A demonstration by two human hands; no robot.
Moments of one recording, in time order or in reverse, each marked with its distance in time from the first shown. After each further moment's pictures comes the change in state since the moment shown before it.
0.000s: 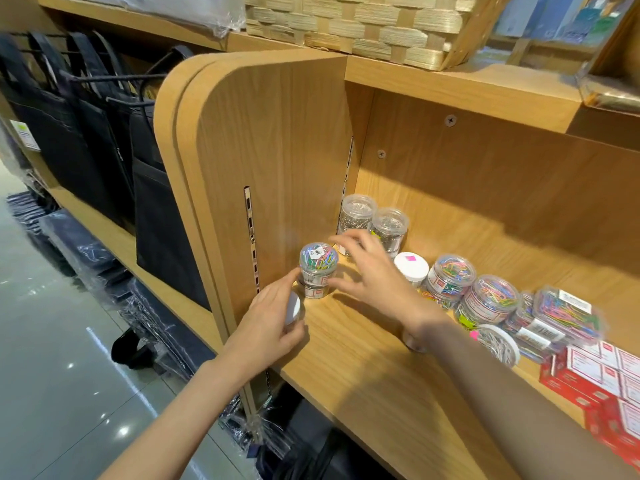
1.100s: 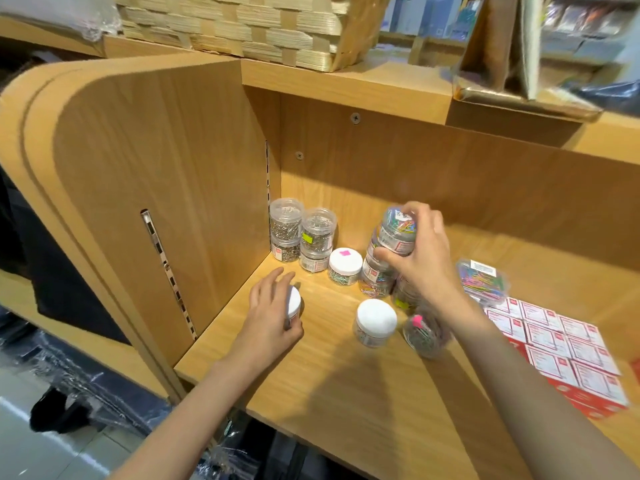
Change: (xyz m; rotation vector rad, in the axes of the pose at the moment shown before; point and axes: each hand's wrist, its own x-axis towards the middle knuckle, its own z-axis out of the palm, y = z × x) left_hand 0.051 0.033 0.058 -0.034 -0.026 0.071; right_hand -0.066 0.037 -0.097 -0.031 0.492 0.464
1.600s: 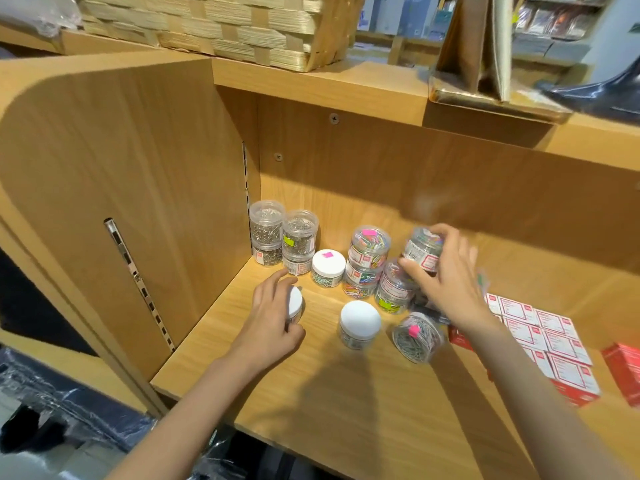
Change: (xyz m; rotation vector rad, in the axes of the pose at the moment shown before) left_hand 0.015 0.012 0.014 -0.062 -0.069 0.058; right_hand -0.027 0.037 -0.036 -0.250 0.017 0.143
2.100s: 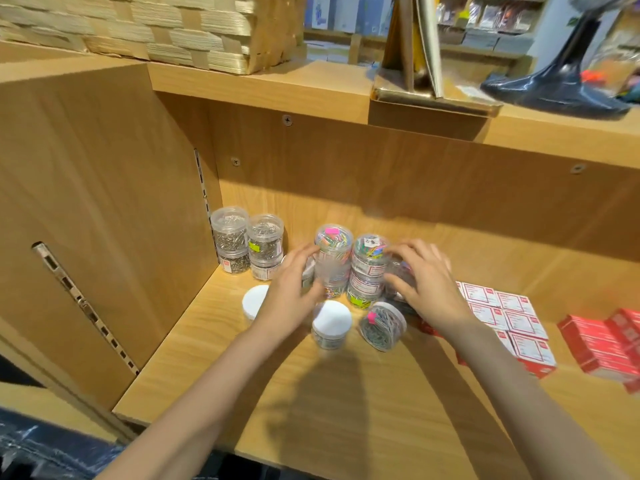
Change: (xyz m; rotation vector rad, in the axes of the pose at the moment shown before) left_hand 0.054 0.062 0.014 -0.322 0.068 0.115; right_hand -0.012 0.023 -0.013 -0.168 -0.103 -0.203
